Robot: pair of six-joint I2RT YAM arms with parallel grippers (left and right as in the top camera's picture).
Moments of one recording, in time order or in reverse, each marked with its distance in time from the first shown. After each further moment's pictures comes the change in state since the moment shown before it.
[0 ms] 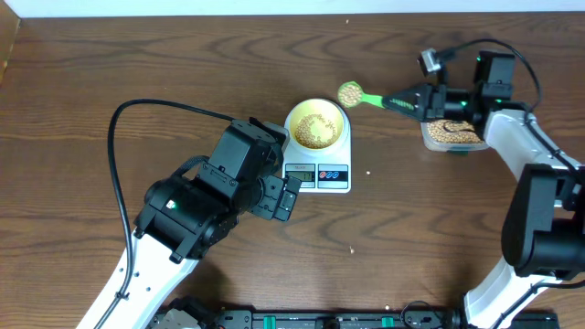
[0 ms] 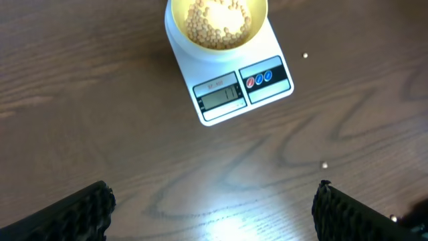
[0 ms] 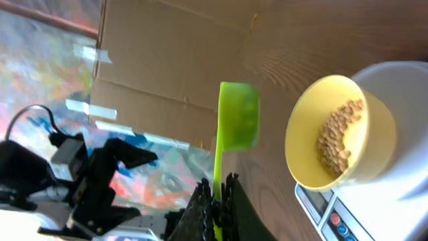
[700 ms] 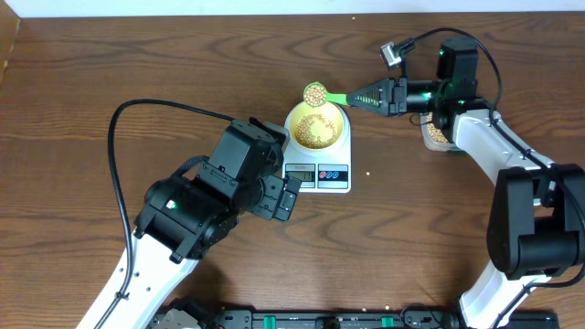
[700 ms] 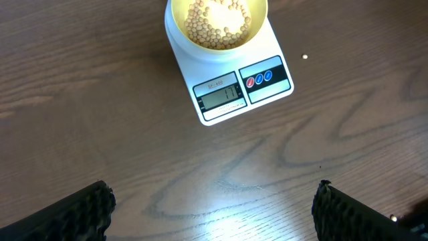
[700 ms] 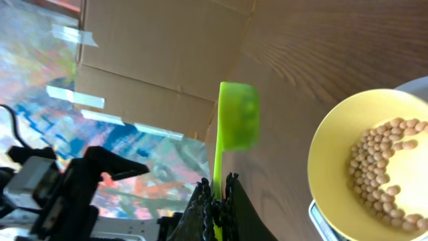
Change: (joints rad) left arm 0.000 0.000 0.000 0.000 0.000 0.000; right arm 0.159 0.000 -0.001 0.244 0.113 0.218
